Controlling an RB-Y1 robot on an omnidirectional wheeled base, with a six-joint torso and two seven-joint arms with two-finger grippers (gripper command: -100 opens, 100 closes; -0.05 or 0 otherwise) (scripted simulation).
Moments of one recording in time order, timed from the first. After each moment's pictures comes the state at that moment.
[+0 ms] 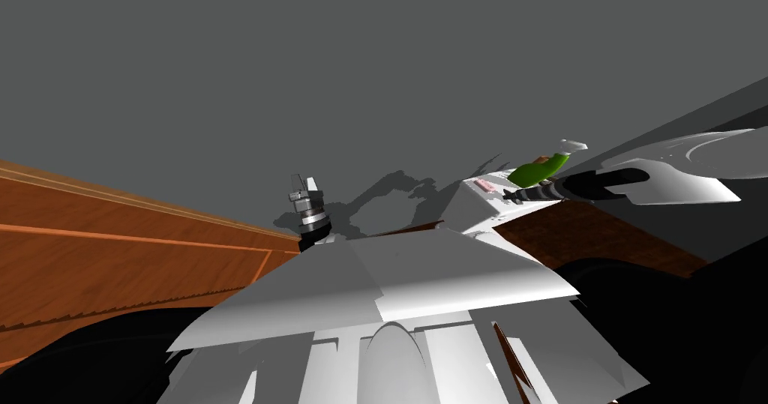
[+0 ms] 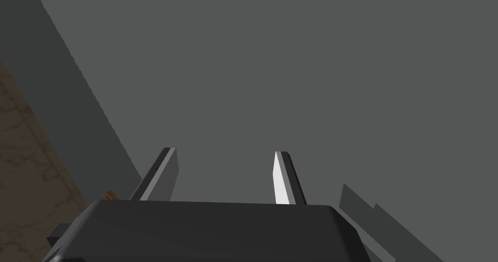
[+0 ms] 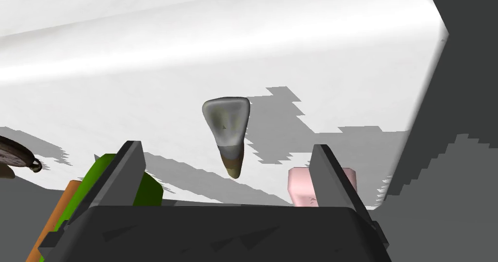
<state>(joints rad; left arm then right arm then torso) 0.53 0.00 -0.05 -2.23 0.06 -0.55 -0.12 1.15 -2.33 0.29 -1.34 -0.71 -0.43 0.00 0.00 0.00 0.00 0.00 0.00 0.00</state>
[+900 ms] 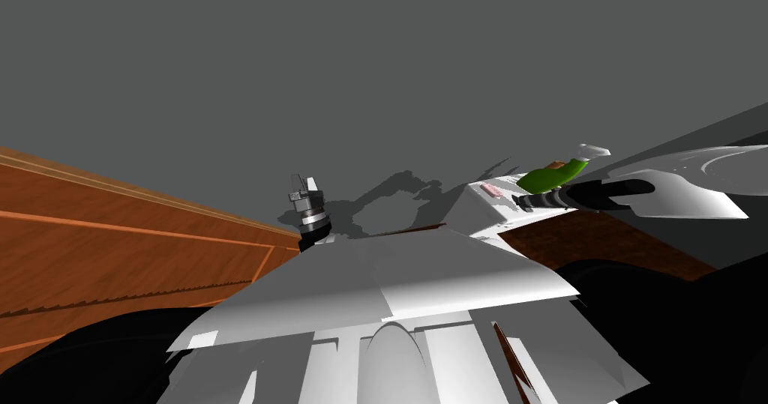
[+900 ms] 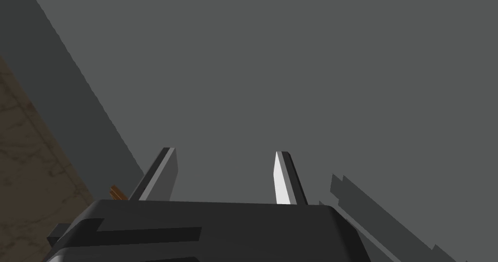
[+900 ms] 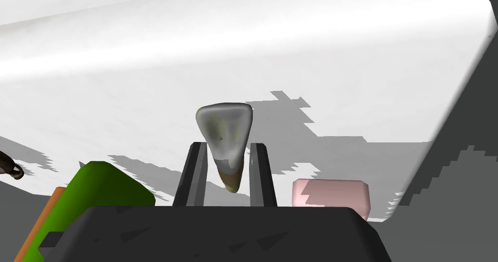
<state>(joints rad) 0.53 0.00 -0.05 -2.23 0.06 -0.55 -0.12 1.19 -2.24 0.24 -1.36 -0.69 -0.38 0.04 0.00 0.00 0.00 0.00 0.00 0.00</state>
